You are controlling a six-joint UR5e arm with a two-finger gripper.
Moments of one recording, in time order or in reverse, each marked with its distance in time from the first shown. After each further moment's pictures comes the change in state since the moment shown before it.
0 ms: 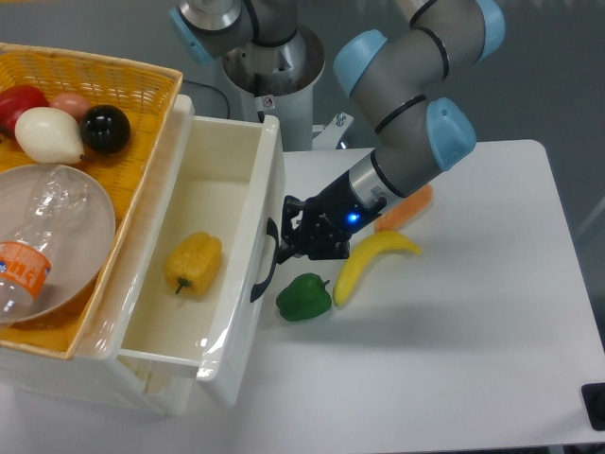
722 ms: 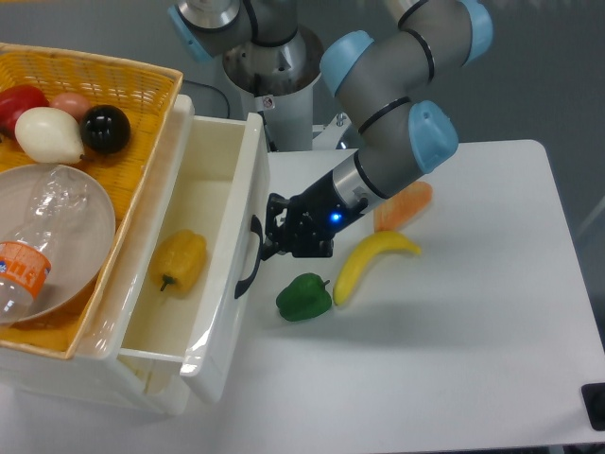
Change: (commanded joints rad) arm -0.026 0.023 -0.029 0.002 0.000 0.000
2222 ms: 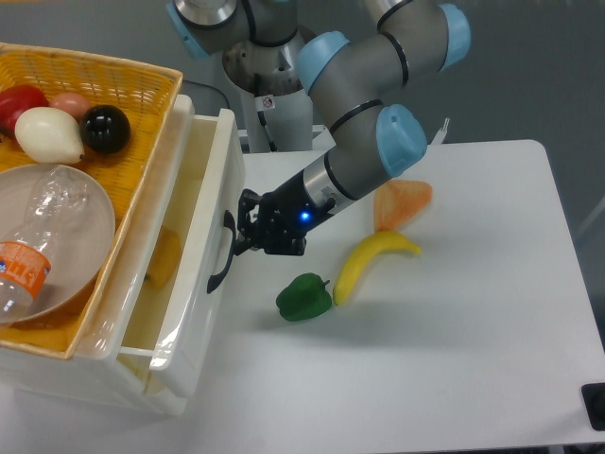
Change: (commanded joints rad) arm -0.061 0.008 -0.028 0.011 0.000 0.002
